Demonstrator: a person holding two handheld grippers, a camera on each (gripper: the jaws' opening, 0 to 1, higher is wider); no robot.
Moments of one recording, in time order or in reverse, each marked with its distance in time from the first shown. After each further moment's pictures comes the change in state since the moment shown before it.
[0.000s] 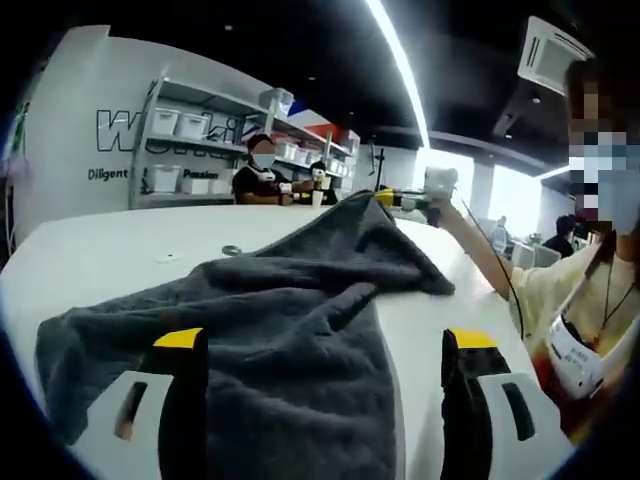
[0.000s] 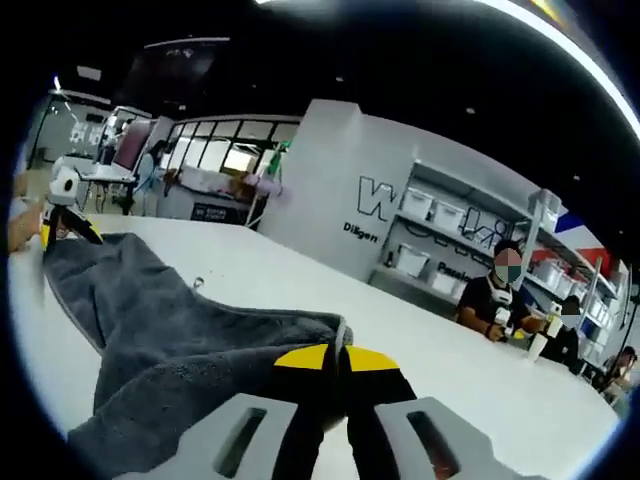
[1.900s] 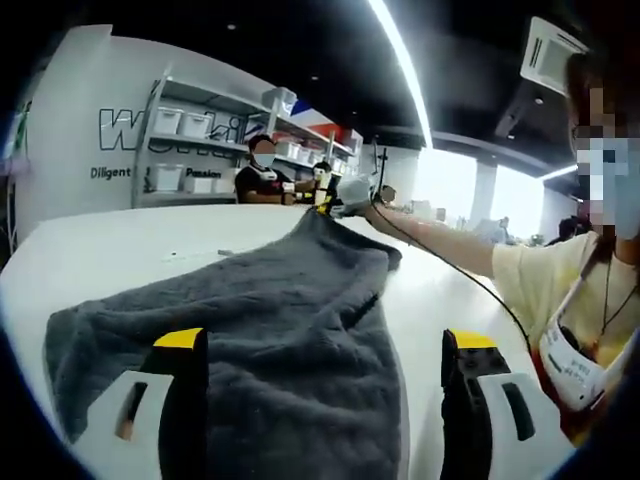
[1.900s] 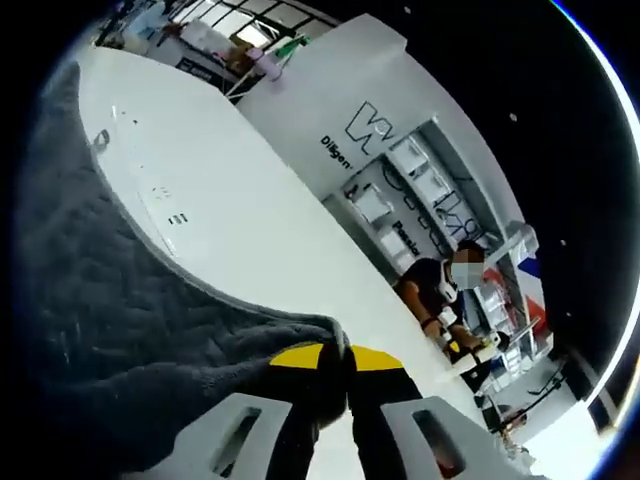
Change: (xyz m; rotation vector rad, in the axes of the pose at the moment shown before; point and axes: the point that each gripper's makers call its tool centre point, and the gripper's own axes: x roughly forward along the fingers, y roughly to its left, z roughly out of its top) left arm 0.000 0.000 -0.004 -0.007 0.003 0.010; right arm 0.159 -0.049 -0.078 -0.402 0.376 -0.258
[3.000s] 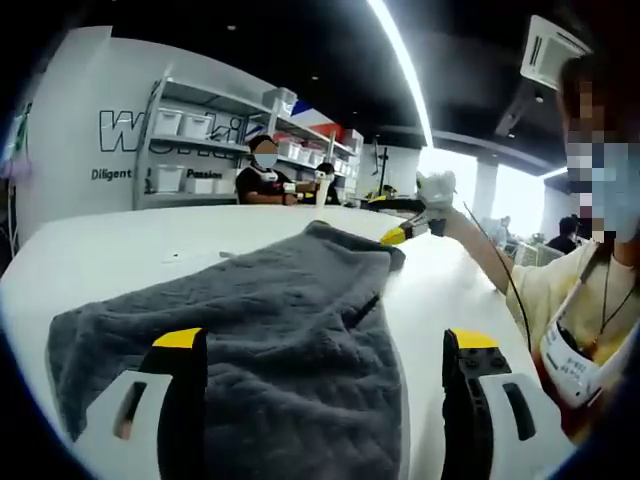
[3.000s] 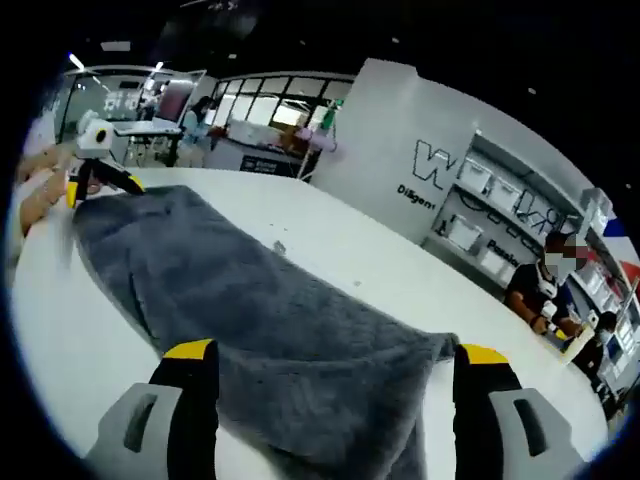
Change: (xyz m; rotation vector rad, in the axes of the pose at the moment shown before) left arm -0.003 0.001 0.004 0.008 -0.005 0.006; right arm -0.212 0.102 0.032 0.277 -0.271 0.584
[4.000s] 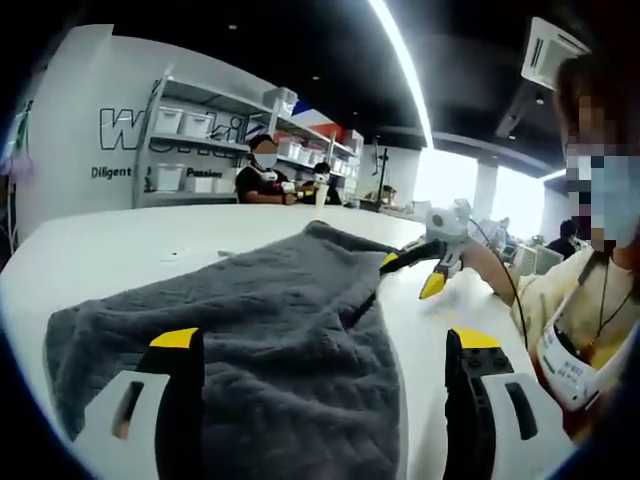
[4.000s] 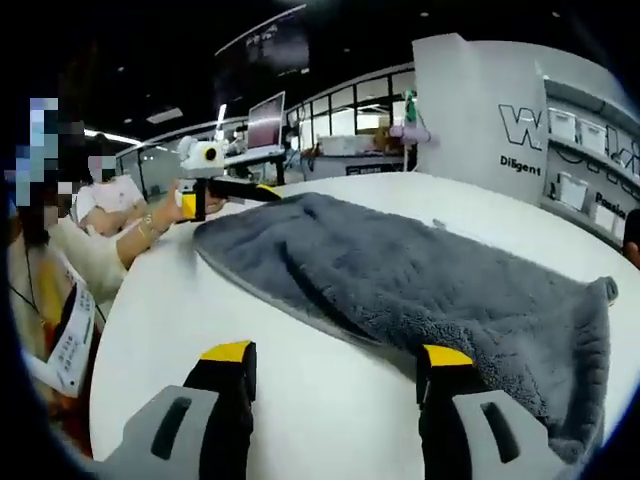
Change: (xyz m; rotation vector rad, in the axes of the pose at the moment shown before) left arm 0.000 0.000 -0.001 -0.012 0.004 -0.004; right arm 0.003 0.133 -0.029 0.160 0.008 0.457
